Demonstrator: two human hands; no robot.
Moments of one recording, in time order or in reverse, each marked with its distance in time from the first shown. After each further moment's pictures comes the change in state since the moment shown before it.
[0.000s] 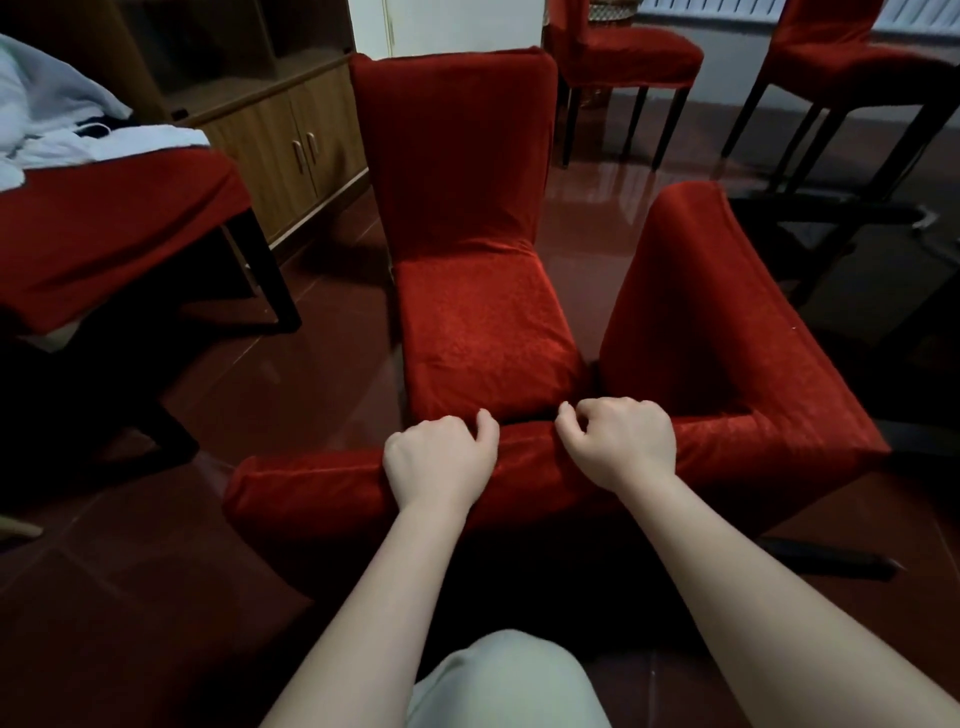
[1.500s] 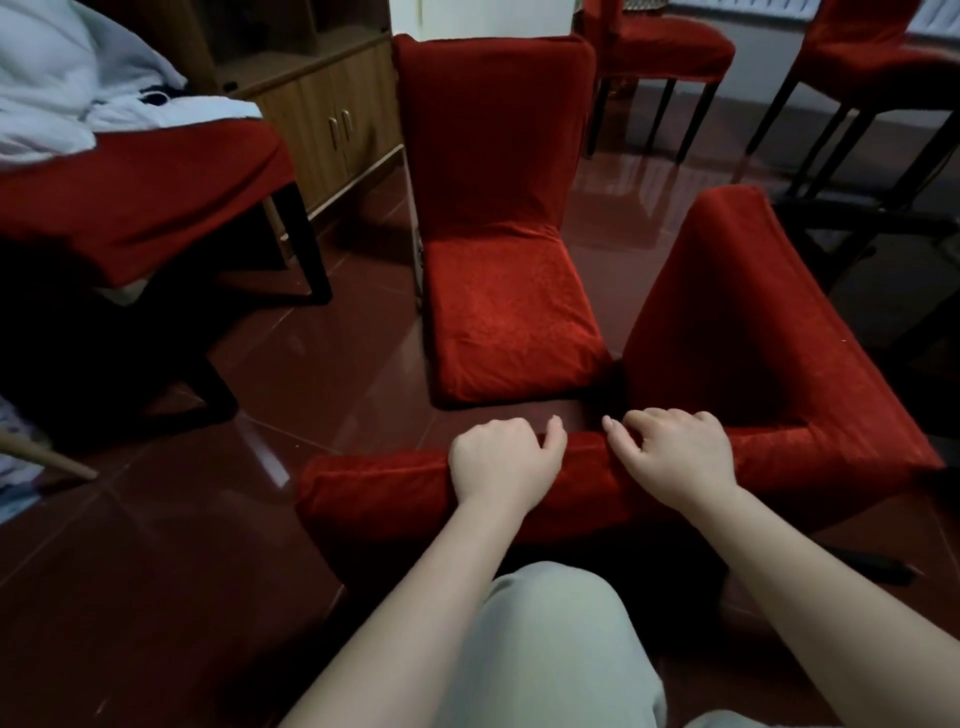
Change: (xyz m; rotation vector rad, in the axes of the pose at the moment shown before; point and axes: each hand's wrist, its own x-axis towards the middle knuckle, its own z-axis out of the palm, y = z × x) left_hand -0.056 -0.006 -0.018 -0.135 -0.073 0.095; right_hand -0.056 0.000 -0.018 -0.131 -0.079 -0.089
